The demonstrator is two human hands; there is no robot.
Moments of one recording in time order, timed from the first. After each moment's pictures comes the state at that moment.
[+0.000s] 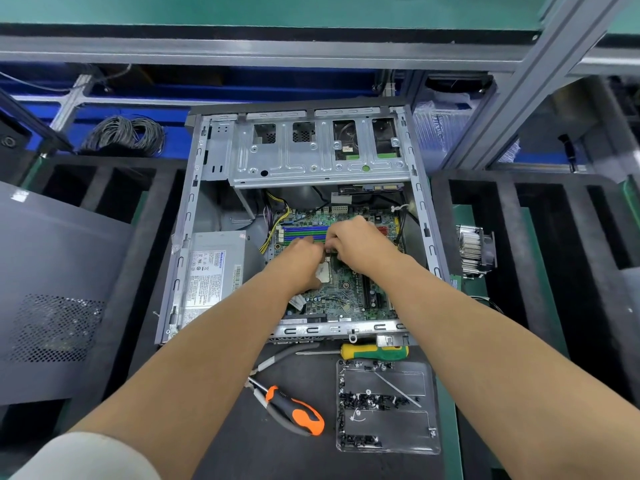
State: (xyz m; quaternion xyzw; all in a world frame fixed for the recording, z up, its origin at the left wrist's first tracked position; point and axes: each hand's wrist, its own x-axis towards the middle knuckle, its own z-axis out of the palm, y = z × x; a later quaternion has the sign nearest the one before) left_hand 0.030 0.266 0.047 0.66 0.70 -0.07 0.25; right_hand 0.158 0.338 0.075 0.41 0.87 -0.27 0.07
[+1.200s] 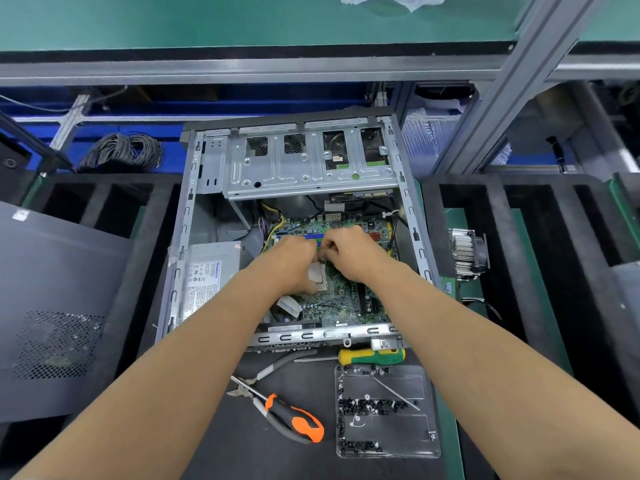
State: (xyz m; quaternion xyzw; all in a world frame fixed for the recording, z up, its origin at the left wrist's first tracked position) left_hand 0.028 0.267 0.094 0.69 0.68 -0.09 0.24; right_hand 0.165 0.336 0.069 0.42 0.84 -0.34 0.02
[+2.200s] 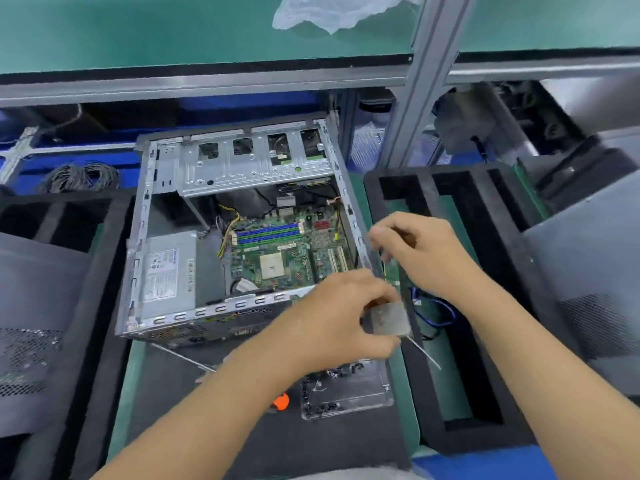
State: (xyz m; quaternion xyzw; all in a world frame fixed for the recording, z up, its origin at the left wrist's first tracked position) left_hand 0.170 0.161 0.193 0.76 0.51 0.19 0.35; right_hand 0.331 0.256 0.180 0.46 0.76 -0.37 -0.27
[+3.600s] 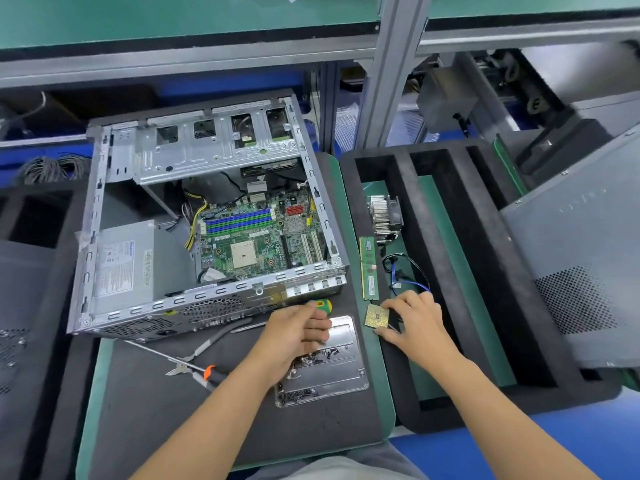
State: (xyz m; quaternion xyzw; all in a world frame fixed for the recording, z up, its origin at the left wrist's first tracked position) left_hand 0.185 0.143 0.045 0.14 0.62 0.35 0.69; right_hand 0.429 0.189 0.005 0.58 0.79 -0.19 -0.03
